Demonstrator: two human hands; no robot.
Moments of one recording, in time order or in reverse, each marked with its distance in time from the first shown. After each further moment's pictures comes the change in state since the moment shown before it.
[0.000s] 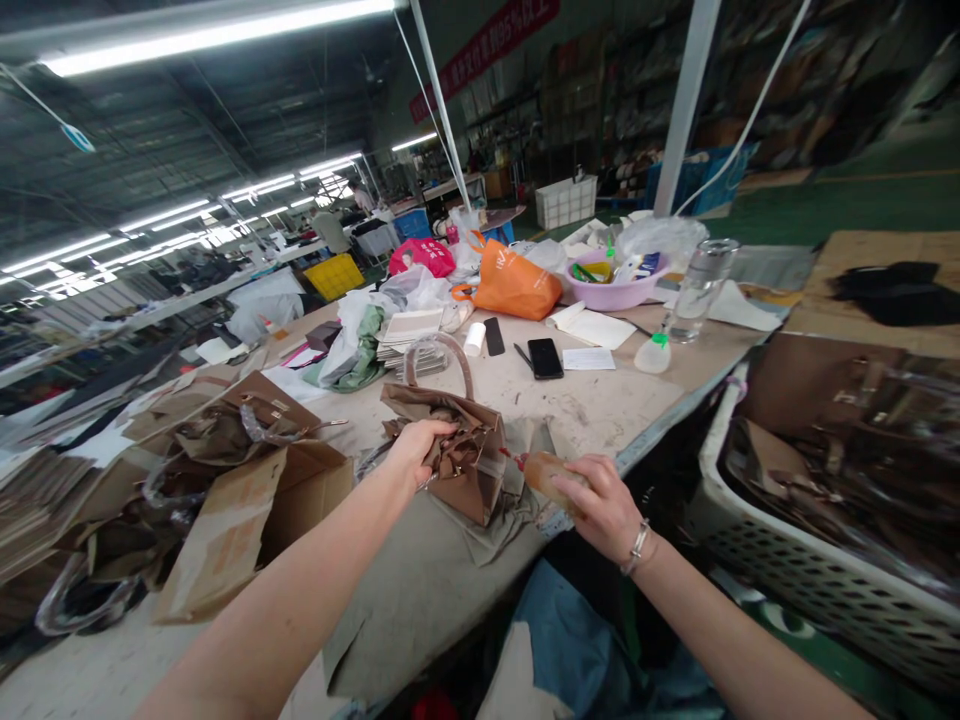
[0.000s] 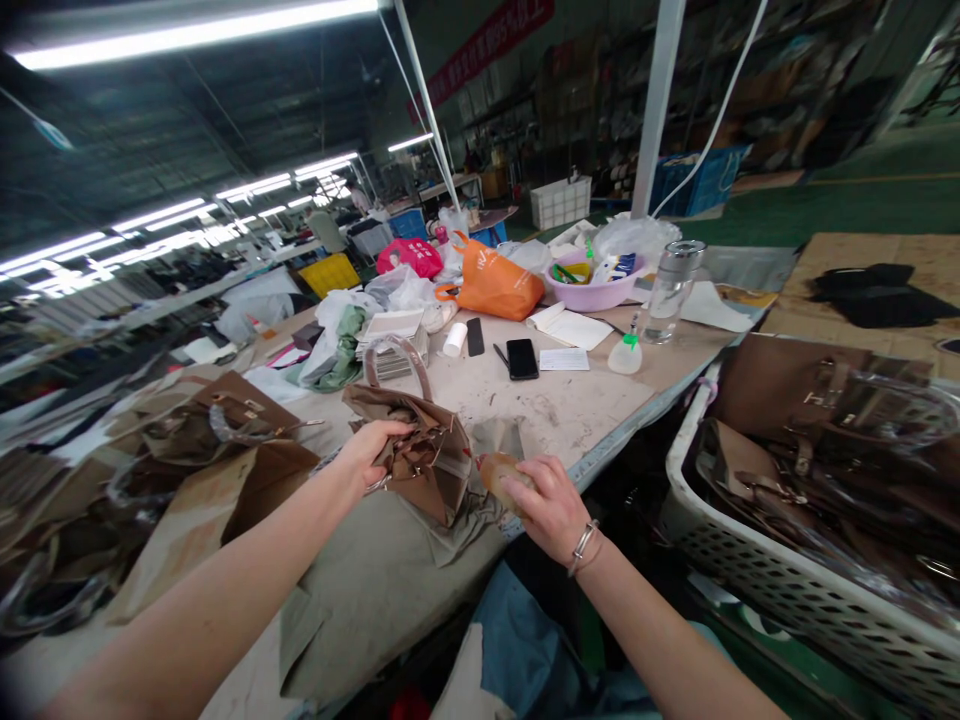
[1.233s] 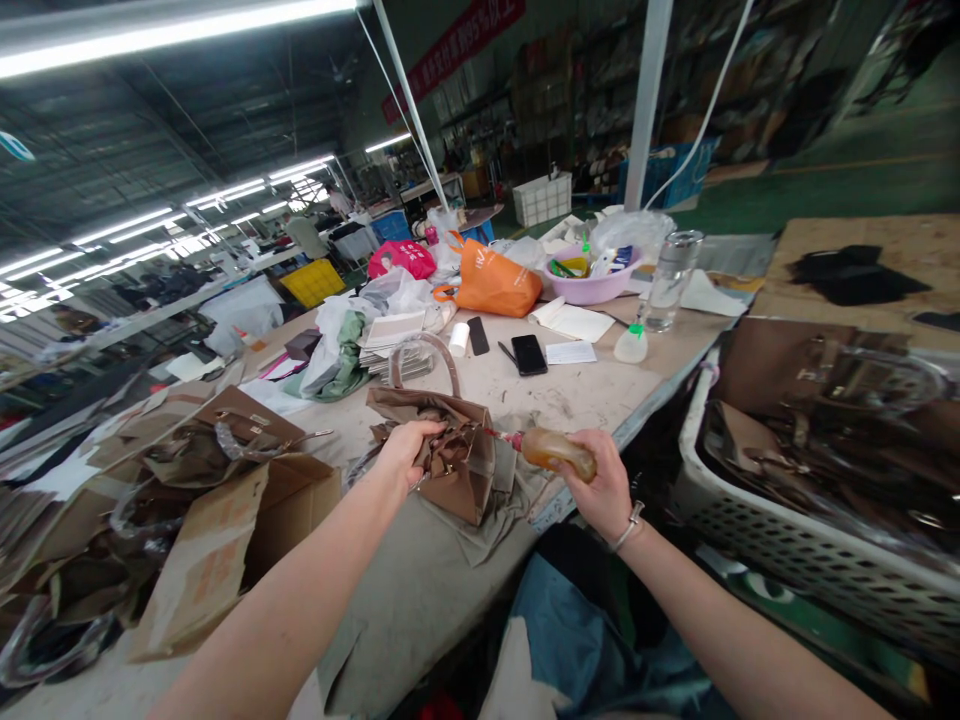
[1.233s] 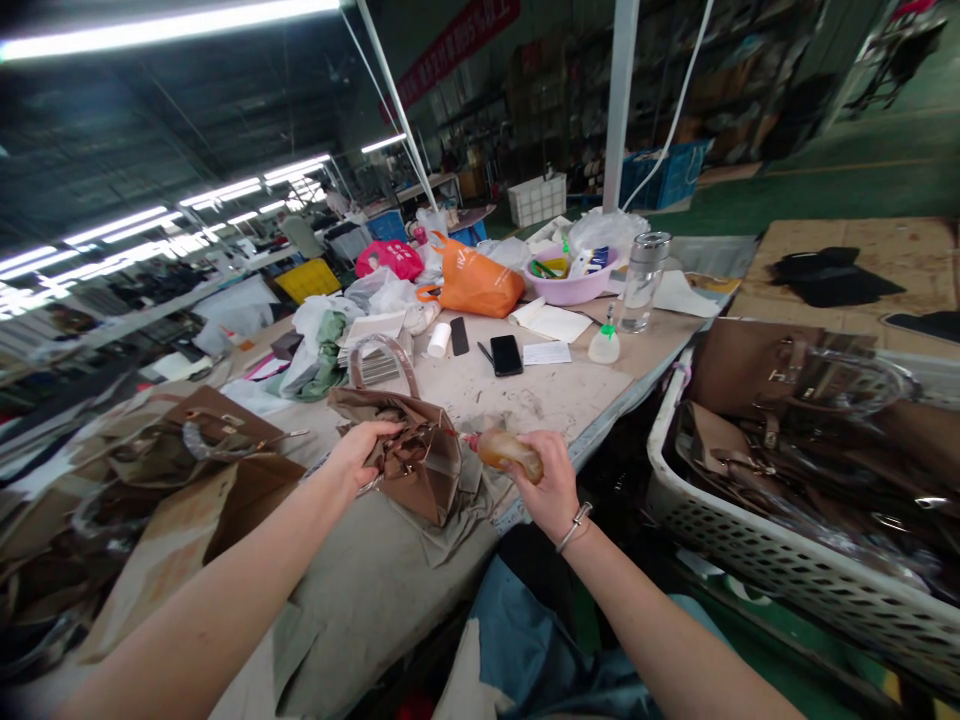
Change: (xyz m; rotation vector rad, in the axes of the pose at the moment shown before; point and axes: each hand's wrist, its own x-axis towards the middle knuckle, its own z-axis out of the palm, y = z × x) left_hand 0.006 0.001 0.006 -0.003 0.019 0.020; right_hand 0.009 0.002 0.008 0.134 0.301 0.499
